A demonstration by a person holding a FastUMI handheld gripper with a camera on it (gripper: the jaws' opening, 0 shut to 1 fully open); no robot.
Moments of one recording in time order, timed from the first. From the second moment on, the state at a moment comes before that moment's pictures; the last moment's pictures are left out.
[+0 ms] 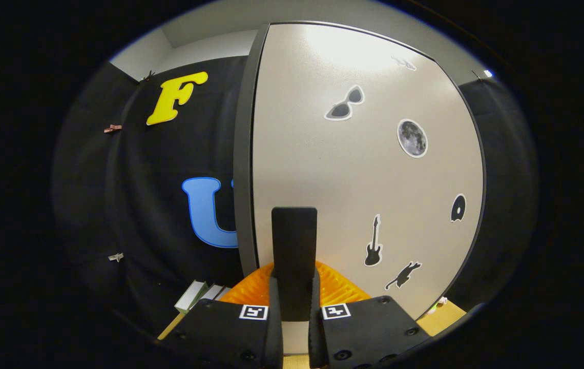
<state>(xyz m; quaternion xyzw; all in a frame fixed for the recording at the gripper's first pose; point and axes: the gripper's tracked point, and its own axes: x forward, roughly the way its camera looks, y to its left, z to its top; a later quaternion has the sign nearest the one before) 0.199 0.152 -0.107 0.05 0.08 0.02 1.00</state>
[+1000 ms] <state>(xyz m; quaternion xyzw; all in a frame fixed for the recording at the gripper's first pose) 0.045 0.074 -0.085 0.09 0.11 0.11 0.98</state>
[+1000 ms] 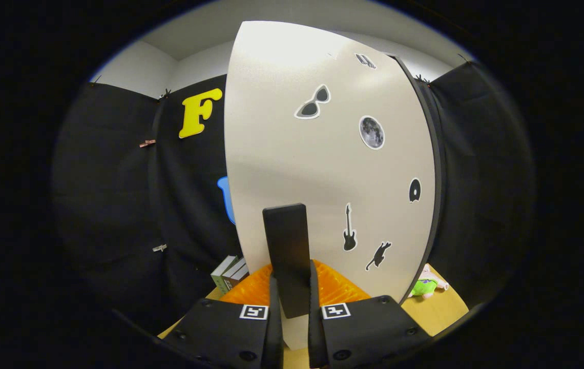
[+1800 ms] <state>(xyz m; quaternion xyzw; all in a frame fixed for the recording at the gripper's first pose) -0.055 -0.063 -0.076 0.08 0.12 0.06 0.99</state>
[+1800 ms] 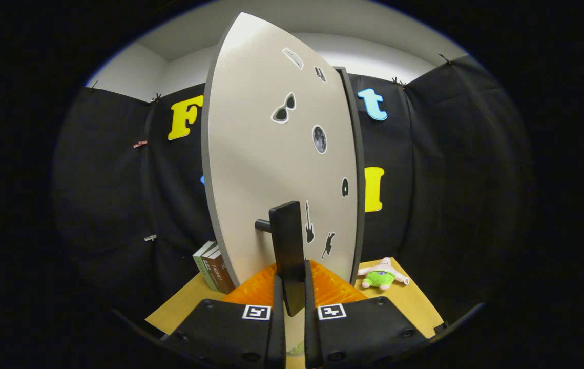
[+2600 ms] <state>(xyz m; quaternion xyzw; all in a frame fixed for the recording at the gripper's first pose) -0.078 -0.190 -0.073 0.07 0.12 -0.06 0.99</state>
